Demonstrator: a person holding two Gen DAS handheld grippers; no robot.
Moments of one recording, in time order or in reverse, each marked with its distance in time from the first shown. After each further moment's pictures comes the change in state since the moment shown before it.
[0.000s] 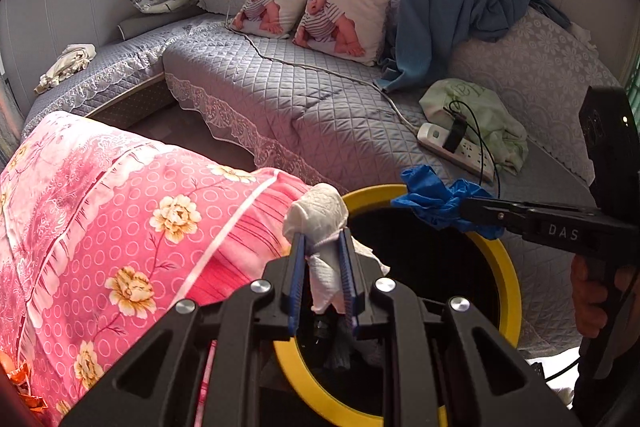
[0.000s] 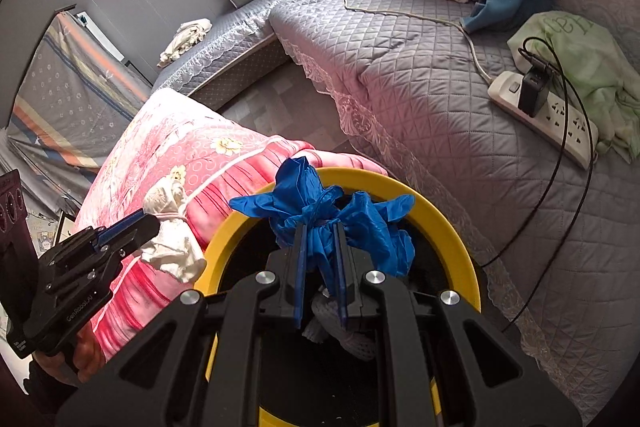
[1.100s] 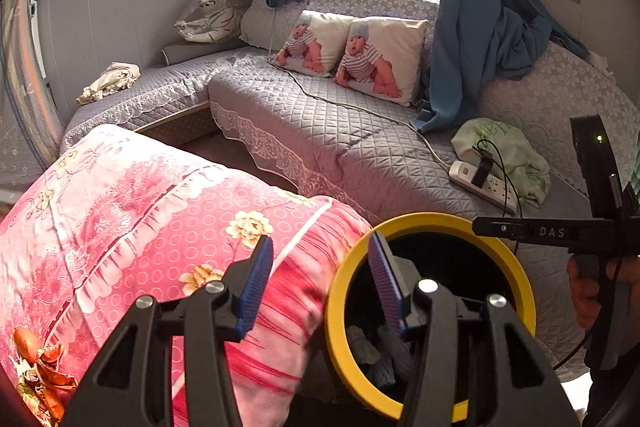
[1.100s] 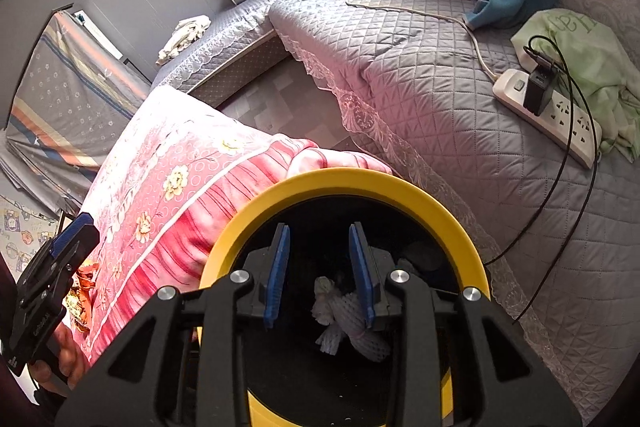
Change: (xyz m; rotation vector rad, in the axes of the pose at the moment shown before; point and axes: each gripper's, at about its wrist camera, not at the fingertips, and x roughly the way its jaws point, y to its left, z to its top) left arm -0.070 0.027 -0.009 -0.060 -0.166 0.141; right arm 0.001 0.014 0.008 -0.009 0.005 0.006
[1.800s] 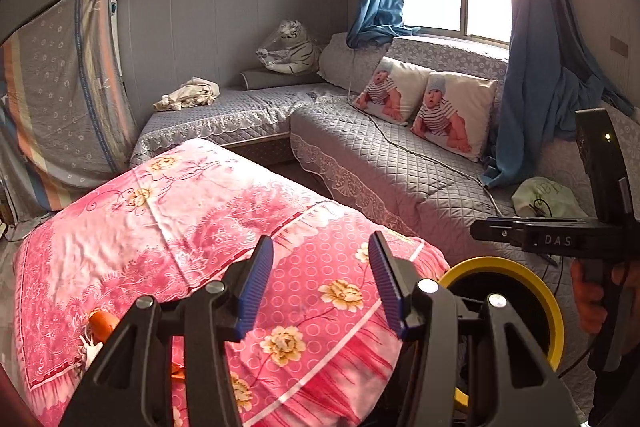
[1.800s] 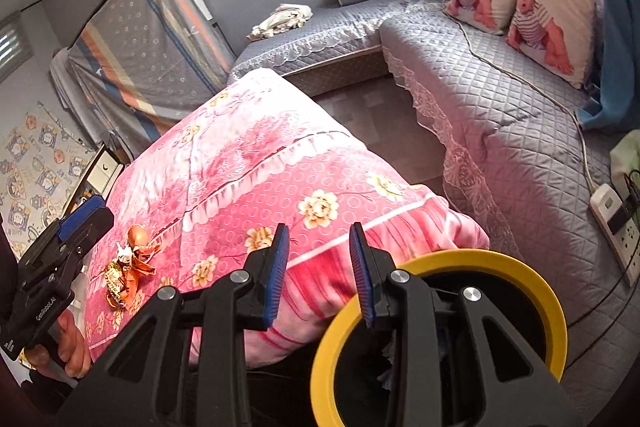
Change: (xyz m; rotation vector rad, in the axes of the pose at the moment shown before) left arm -0.093 0.087 0.000 -0.132 -0.139 0.222; right arm 0.001 0.158 0.029 -0.322 -0.024 0.181
